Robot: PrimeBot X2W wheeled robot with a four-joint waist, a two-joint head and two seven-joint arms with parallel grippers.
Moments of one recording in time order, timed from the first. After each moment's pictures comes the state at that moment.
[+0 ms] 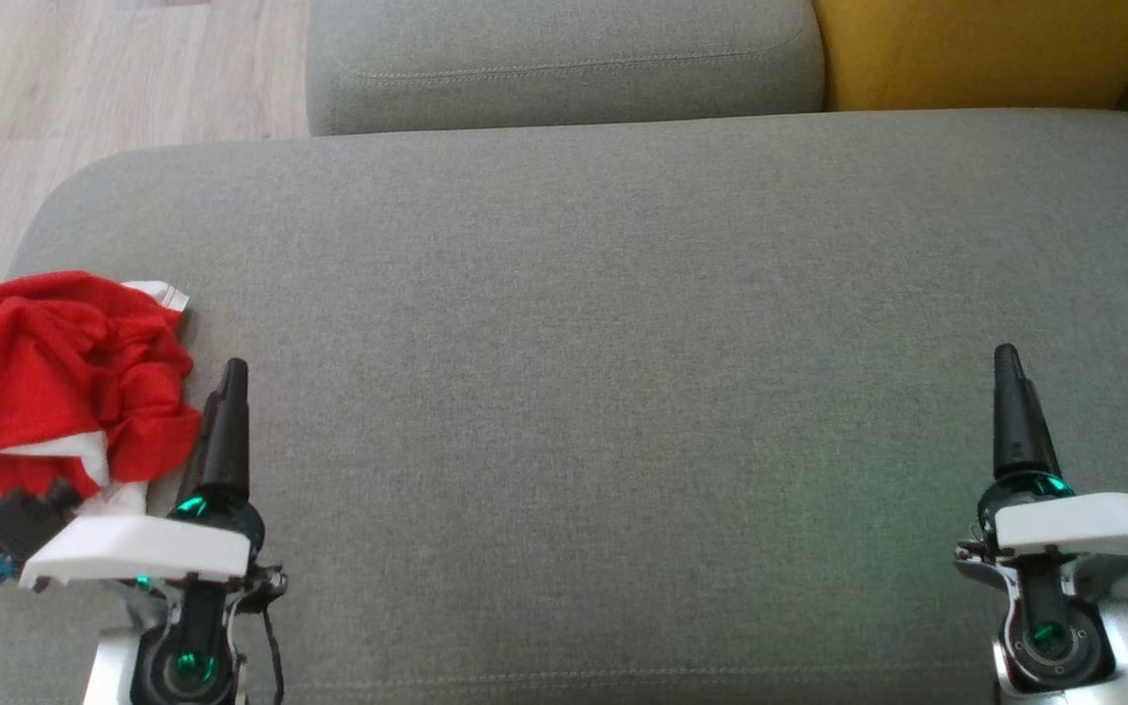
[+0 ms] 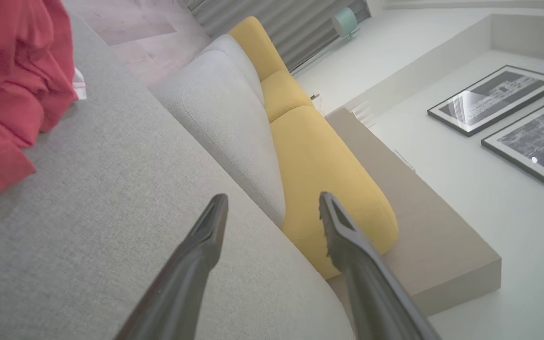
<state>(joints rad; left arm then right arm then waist) -0.07 0.07 -0.03 0.16 -1.07 -0.12 -0.03 -0.07 -0.06 -0.03 0.20 1.05 0.13 -0.02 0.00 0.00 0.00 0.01</state>
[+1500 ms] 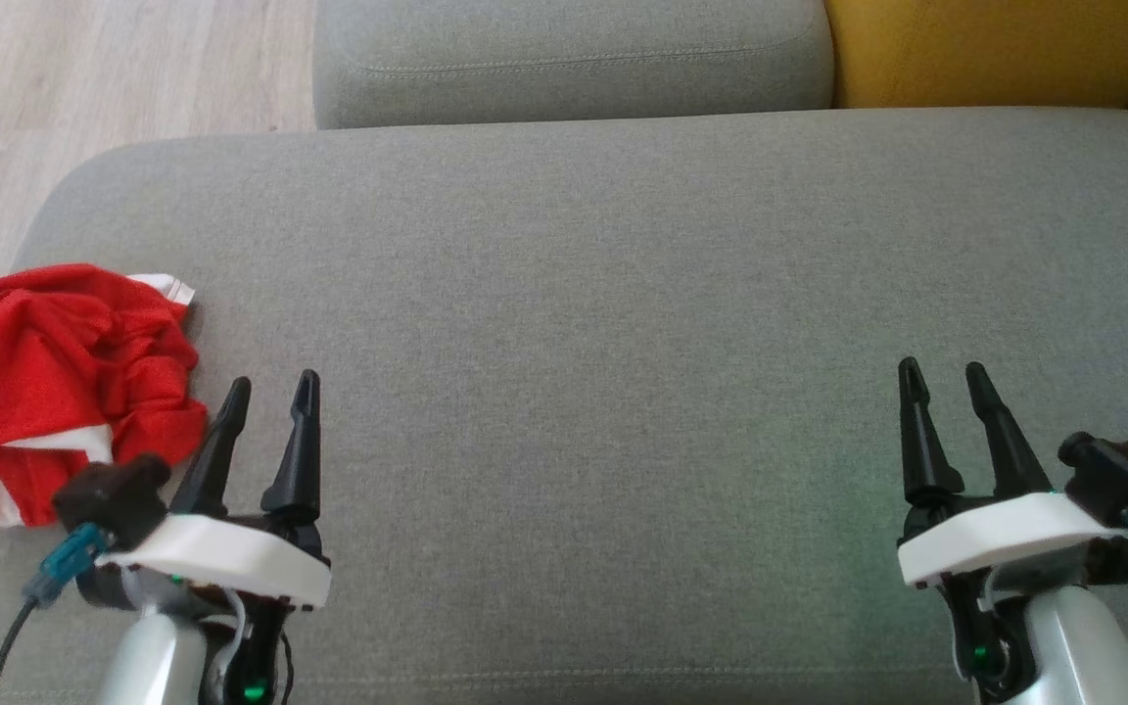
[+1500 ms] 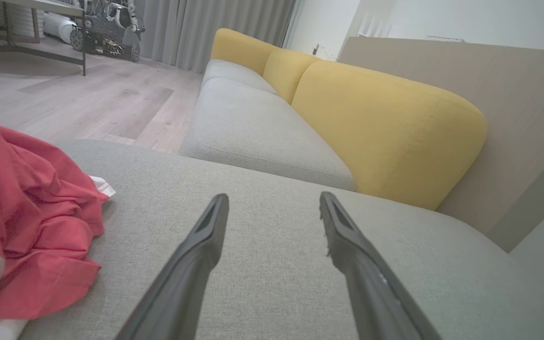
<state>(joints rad) -0.06 0.13 -0.15 0.15 -0.48 -0.08 -0.15 -0.07 -0.06 0.03 0.21 0.39 0.13 -0.08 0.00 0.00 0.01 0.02</state>
